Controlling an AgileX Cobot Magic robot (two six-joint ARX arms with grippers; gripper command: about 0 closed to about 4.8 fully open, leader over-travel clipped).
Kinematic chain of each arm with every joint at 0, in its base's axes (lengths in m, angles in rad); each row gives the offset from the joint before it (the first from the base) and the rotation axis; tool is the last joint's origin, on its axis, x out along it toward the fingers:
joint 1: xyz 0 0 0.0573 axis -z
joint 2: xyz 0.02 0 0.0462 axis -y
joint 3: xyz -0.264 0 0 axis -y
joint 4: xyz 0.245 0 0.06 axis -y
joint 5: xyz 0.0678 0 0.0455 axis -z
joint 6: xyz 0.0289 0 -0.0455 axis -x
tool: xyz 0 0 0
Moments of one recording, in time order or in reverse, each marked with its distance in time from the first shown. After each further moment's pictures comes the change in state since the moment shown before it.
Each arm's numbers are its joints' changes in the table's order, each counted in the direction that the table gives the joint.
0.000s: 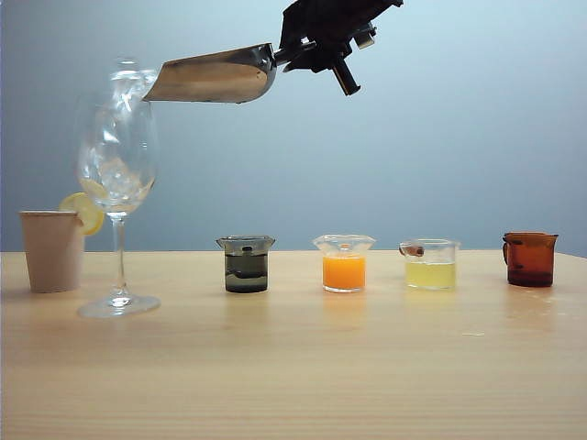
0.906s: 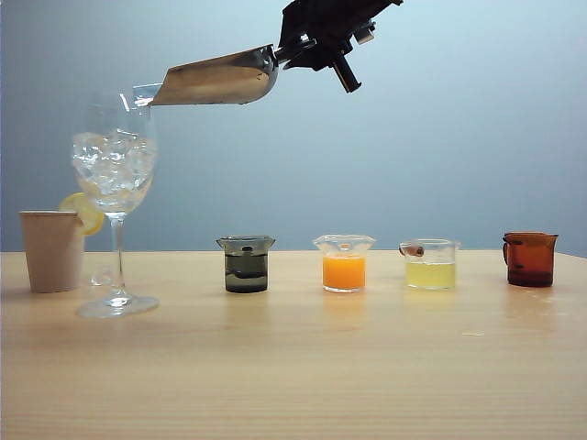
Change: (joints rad) left arm 0.000 0.000 0.000 0.000 0.000 0.000; right arm -0.002 0.001 0.001 0.006 -0.001 0.045
